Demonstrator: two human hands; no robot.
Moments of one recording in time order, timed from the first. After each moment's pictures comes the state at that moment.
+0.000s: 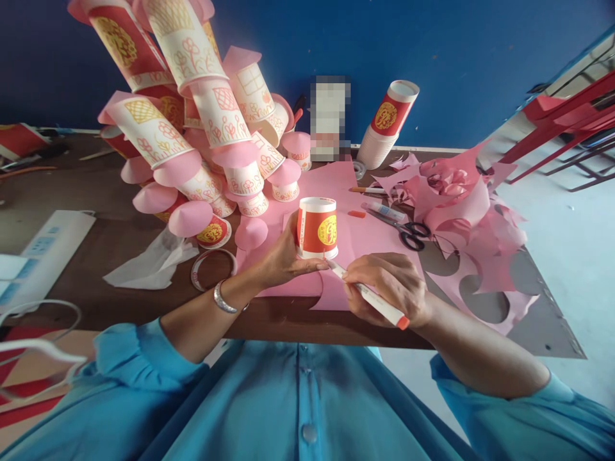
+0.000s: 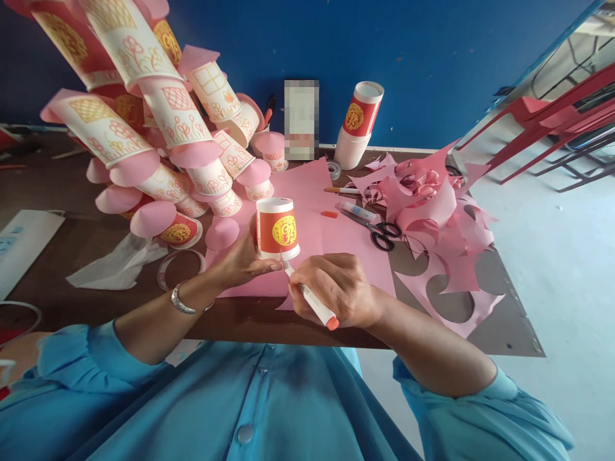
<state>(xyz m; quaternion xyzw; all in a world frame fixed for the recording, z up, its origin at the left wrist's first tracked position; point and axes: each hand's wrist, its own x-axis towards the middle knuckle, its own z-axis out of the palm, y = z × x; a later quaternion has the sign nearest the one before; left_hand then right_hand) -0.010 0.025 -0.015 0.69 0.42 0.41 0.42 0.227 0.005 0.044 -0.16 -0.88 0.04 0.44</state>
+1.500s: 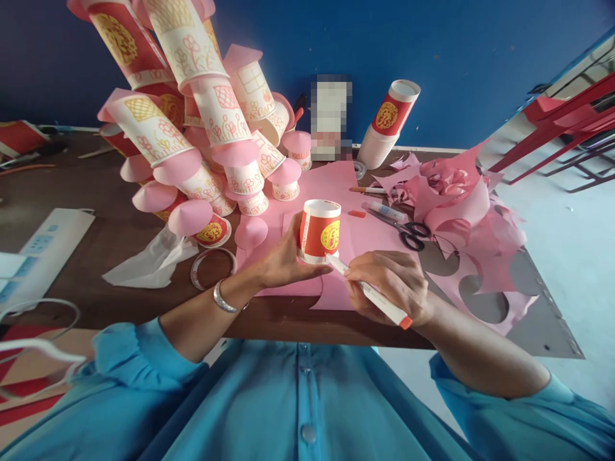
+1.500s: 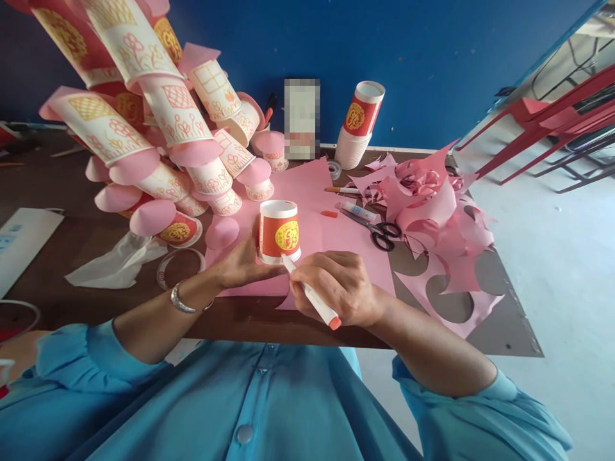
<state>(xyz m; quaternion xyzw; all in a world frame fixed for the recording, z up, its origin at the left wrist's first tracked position) -0.009 0.021 -0.005 0.71 0.43 0.37 0.41 0.226 0.007 0.045 -0.15 -0.88 0.00 0.45</state>
